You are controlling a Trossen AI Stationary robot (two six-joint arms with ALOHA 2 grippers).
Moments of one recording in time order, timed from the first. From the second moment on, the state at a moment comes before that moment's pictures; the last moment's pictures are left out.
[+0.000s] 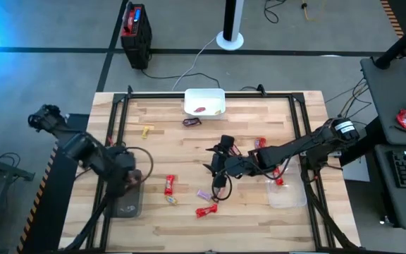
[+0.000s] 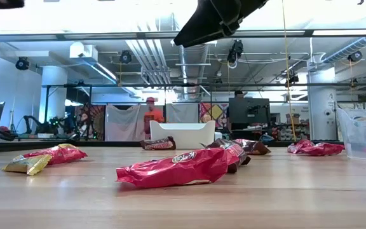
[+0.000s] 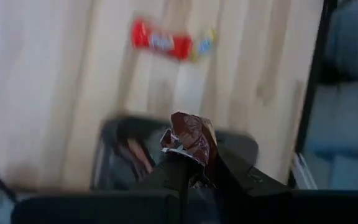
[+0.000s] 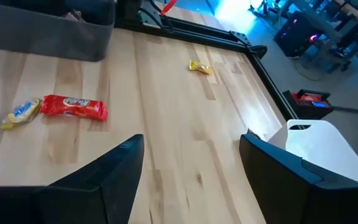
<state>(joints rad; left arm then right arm) -0.64 1.05 1.21 -1.37 -0.07 -0.86 0.26 1.65 1.15 -0.06 0.57 -0.04</state>
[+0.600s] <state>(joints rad) -0.82 1.04 0.84 -1.18 0.05 -1.11 0.26 1.65 1.15 -0.06 0.49 0.09</state>
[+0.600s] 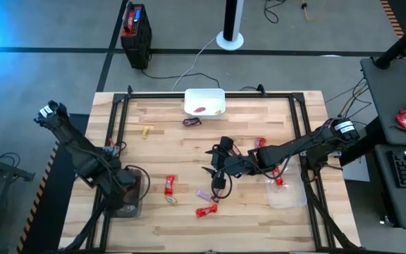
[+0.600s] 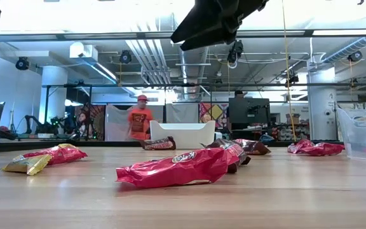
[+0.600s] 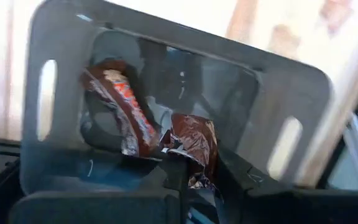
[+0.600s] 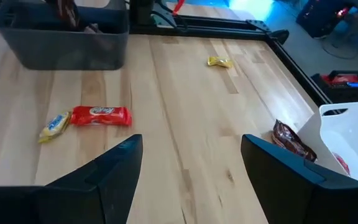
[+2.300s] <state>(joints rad) -0.83 1.14 0.97 -1.02 -0.62 -0.75 0.47 2.10 1.53 -0.47 0.14 0.31</state>
